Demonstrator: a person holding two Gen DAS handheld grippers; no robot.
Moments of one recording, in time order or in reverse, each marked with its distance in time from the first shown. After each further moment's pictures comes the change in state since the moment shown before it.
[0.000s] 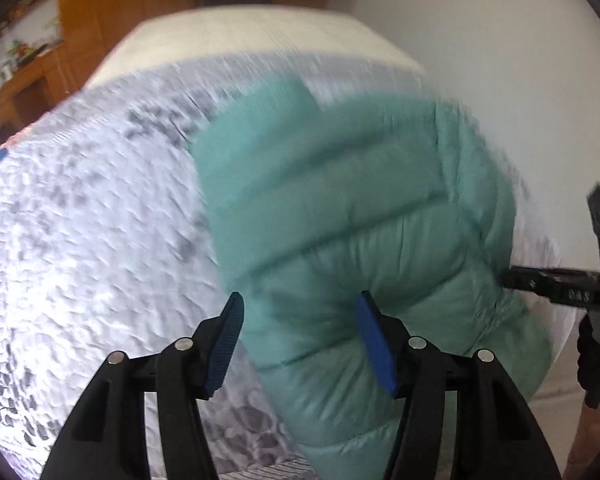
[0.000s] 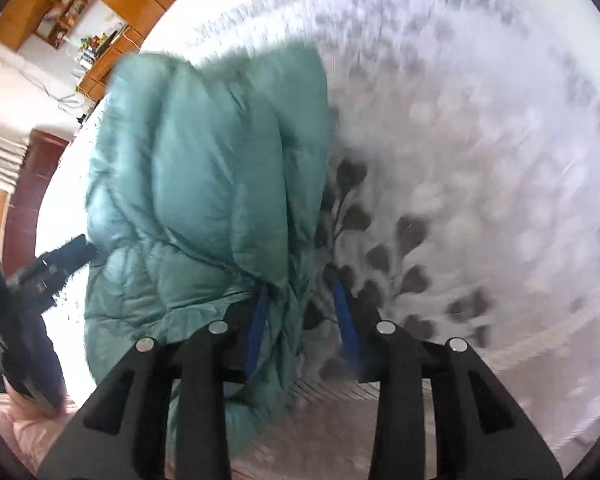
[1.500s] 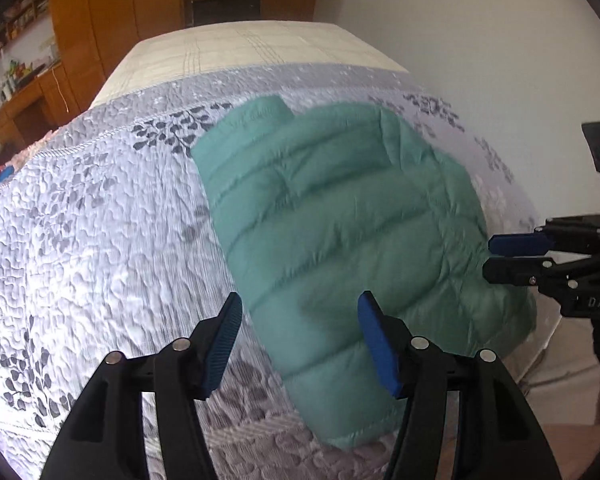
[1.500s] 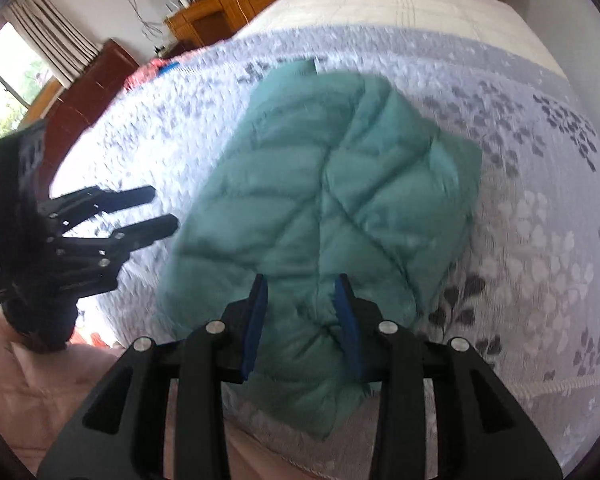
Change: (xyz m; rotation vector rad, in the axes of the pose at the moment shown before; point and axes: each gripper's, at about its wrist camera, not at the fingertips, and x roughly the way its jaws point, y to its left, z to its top) left arm -0.026 -0.019 -0.036 0.098 0.005 0.014; right arm -0.016 0.076 -0.026 -0.335 0.056 0.081
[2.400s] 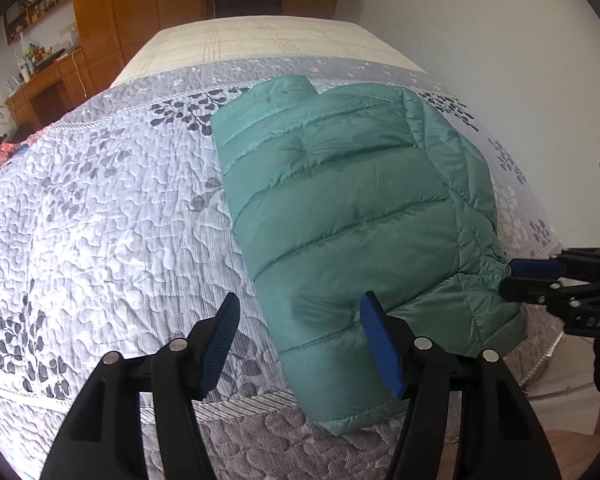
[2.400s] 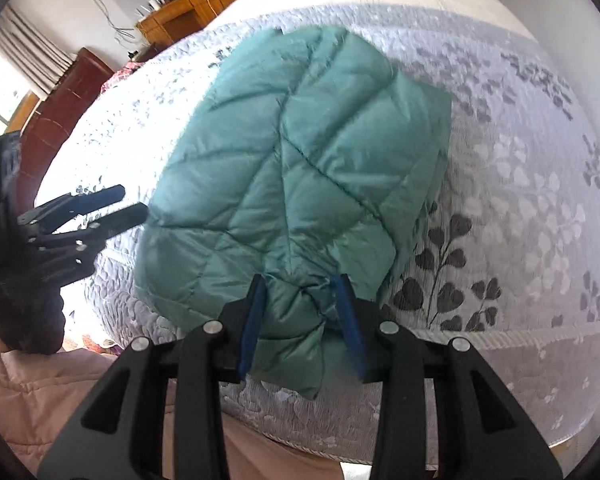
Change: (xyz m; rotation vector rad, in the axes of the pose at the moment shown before) left arm 0.001 -0.002 -0.021 -0.075 -0.002 0.043; right arm 0.007 -0.009 -0.040 0.094 0.019 -0.035
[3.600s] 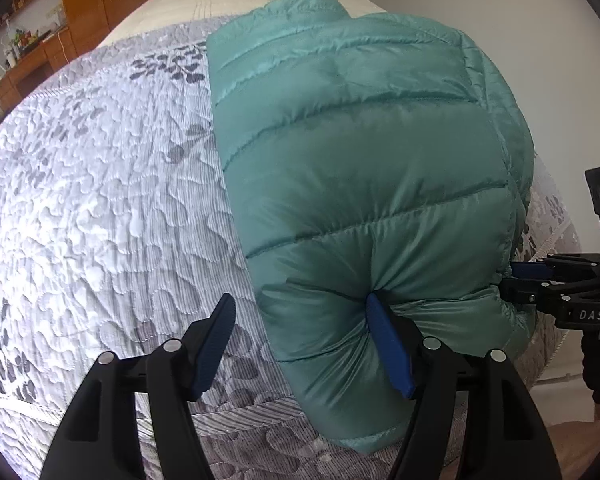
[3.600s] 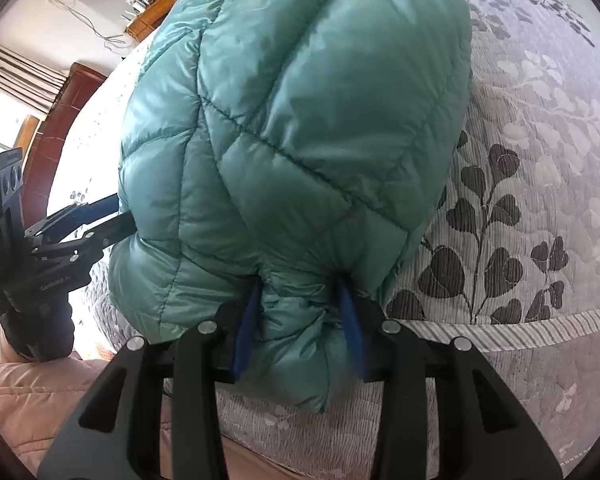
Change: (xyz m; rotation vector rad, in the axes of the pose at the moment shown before) left arm 0.064 0.016 -0.009 -0.012 0.098 -0.041; right arm 0.064 -0.044 0.006 0.093 0.061 0.111
